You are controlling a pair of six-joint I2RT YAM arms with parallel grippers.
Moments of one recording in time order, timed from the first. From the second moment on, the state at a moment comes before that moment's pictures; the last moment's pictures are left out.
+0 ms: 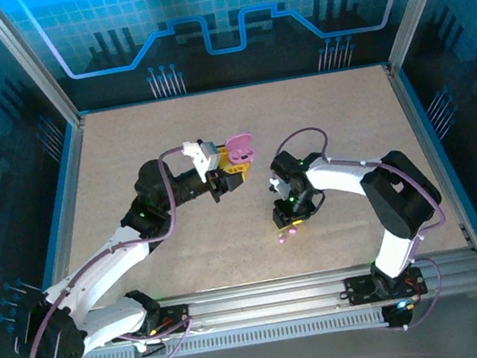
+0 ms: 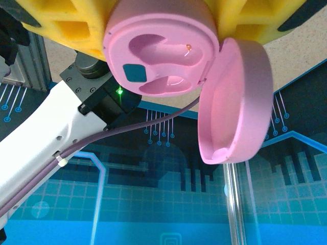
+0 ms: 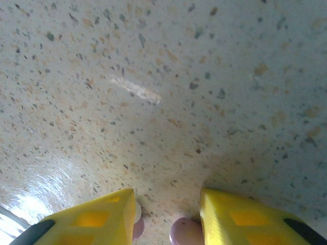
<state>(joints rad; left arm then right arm) -0.57 1.12 0.76 0.41 0.56 -0.04 0.58 1.72 0.98 -0.77 -0.34 0.31</state>
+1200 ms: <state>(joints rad) -0.57 1.12 0.76 0.41 0.56 -0.06 0.61 1.71 0.98 -0.84 -0.23 0.45</state>
